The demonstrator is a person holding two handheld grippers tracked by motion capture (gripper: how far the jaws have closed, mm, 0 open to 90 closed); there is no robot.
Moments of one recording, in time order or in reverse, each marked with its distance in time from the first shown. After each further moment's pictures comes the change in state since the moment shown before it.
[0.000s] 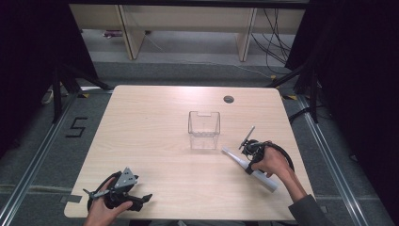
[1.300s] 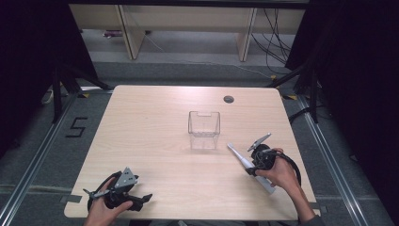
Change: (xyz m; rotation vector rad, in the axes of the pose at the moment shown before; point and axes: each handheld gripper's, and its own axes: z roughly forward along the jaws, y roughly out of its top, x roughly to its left) left arm 0.000 0.000 0.001 -0.002 -0.006 -0.004; right arm 0.010 -0.037 -0.008 -0.283 -0.043 0.056
